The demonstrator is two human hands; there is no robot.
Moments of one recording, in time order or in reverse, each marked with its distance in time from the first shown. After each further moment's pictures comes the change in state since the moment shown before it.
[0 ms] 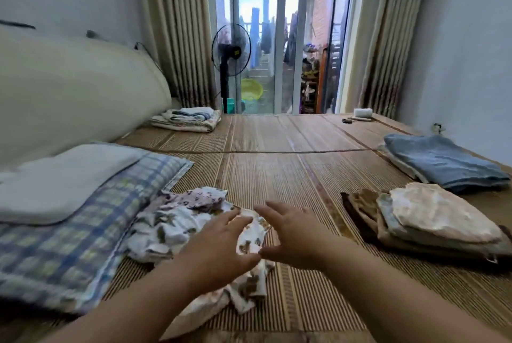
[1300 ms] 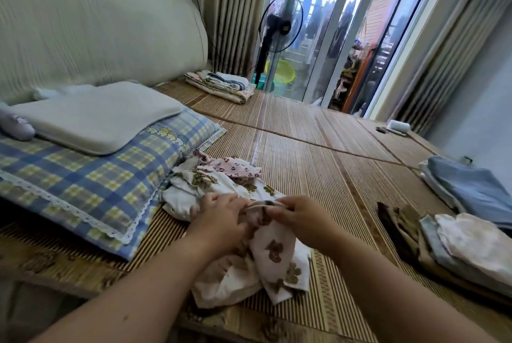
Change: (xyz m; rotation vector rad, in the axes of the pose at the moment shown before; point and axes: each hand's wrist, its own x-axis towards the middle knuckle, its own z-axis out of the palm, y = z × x) left_hand 0.003 -0.125 0.046 -0.241 0.122 -0.231; right_hand 0.066 -0.078 0.037 0.619 -0.049 0.081
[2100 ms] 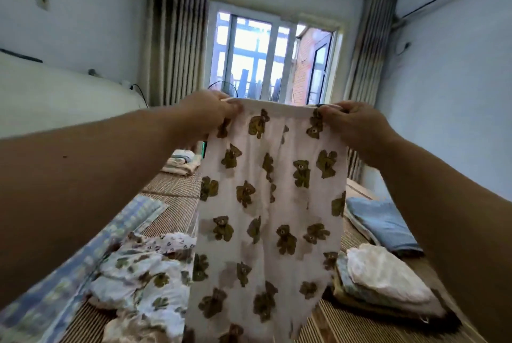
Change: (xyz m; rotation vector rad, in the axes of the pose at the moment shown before) left_hand -0.009 0.274 -0.256 -0.658 0.073 0.313; right_hand -0.152 -0.118 -0.295 0.113 0.738 -0.252
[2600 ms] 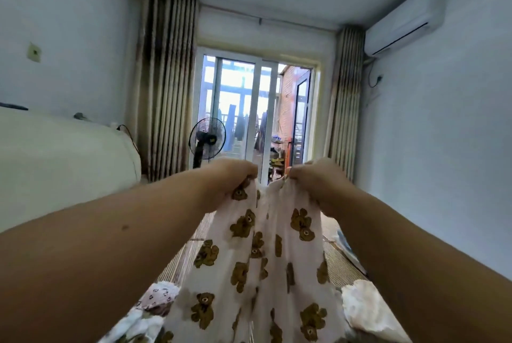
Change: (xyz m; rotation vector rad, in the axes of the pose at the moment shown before) left_hand 0.009 0.021 0.067 -0.108 -0.036 -0.343; right_hand 0.000 0.001 0.019 -0.025 0.039 0.309
